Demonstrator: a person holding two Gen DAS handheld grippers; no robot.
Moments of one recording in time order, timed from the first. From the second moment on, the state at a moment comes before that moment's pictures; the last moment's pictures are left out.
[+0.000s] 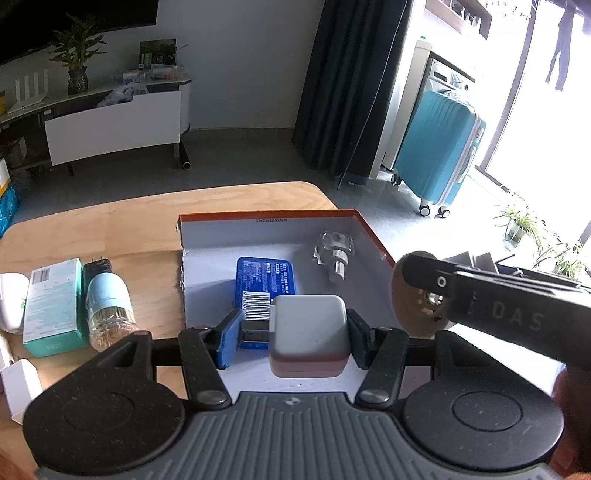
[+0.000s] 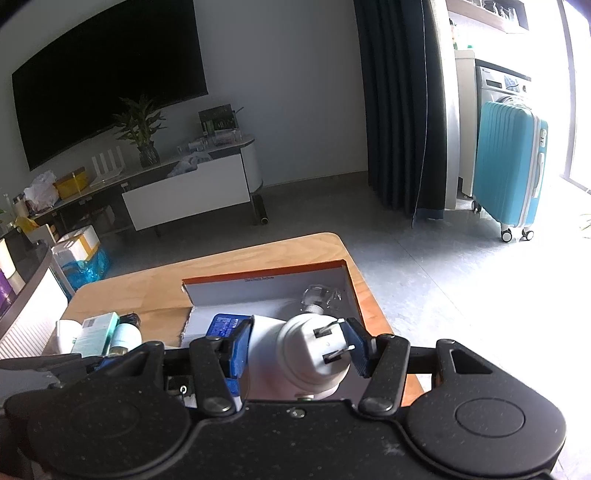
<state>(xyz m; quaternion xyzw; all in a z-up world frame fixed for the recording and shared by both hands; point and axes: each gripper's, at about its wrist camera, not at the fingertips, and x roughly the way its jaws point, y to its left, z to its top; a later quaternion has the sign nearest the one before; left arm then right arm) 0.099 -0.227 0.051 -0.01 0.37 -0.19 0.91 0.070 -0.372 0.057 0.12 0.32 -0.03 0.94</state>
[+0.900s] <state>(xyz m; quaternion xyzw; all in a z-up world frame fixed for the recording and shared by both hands) 0.116 -0.240 0.026 -0.01 0.40 -0.20 0.89 0.121 -0.384 0.033 0.12 0.32 -0.02 0.94</state>
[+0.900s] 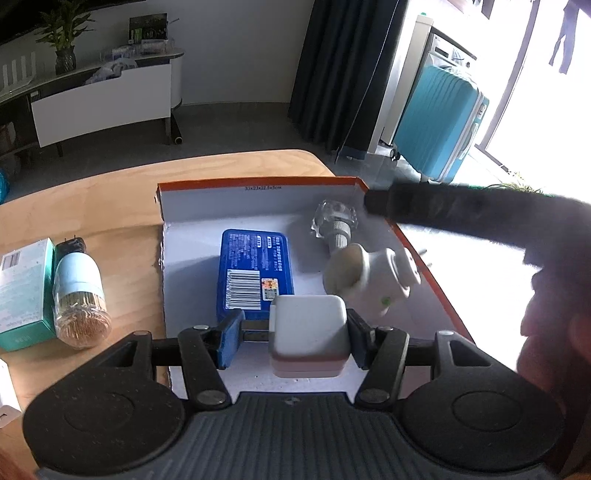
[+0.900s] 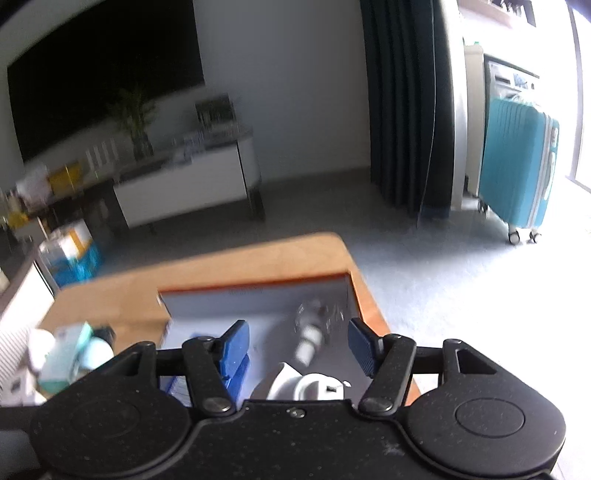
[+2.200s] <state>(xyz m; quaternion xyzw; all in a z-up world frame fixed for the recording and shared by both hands) 0.094 -0.167 0.058 -0.02 0.39 -0.10 0.92 0.075 -0.329 0.057 0.11 0.33 0.02 0.94</state>
